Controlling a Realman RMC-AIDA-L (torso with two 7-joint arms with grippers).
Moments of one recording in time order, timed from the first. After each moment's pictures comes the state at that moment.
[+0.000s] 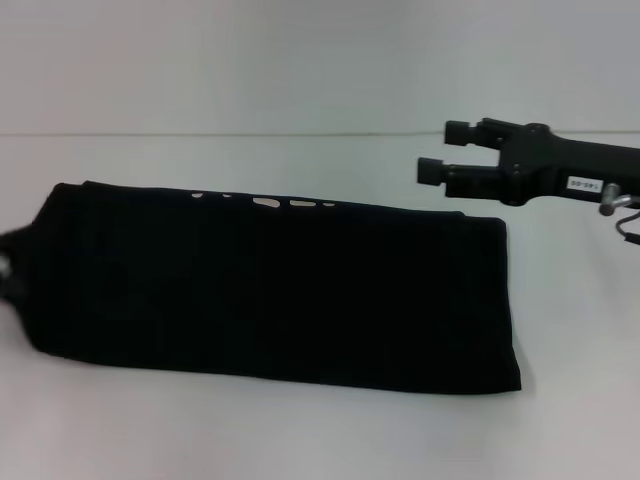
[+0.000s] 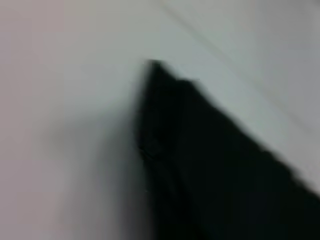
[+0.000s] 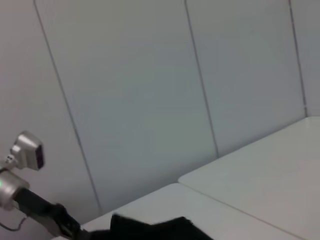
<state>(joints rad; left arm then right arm) -0.54 -1.94 0.19 0.83 2.57 1.56 -2.41 0.73 2.06 -0.49 -0.63 -2.02 -1.55 1.49</state>
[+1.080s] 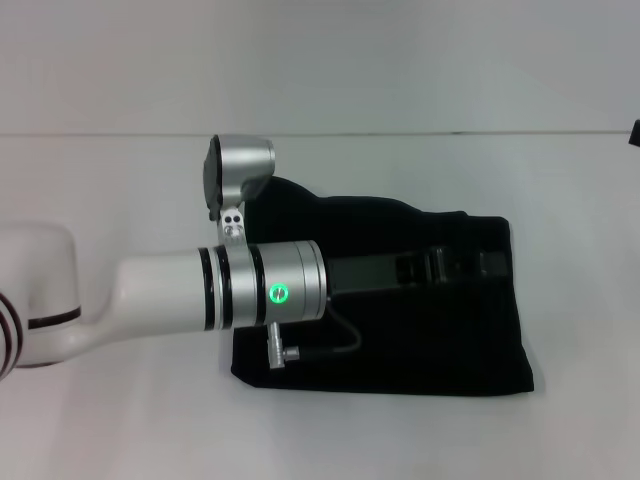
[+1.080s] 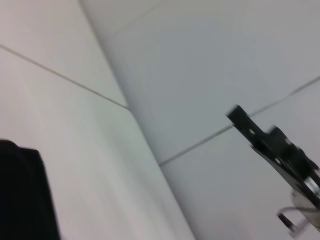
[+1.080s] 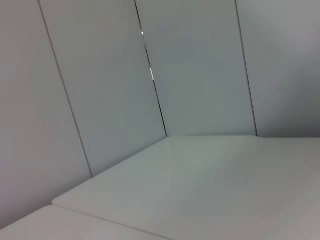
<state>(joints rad) -0.94 -2.18 0.47 0.11 2.04 1.27 -1.86 0.55 1.89 -0.35 -0.65 -1.95 -1.52 1.51</state>
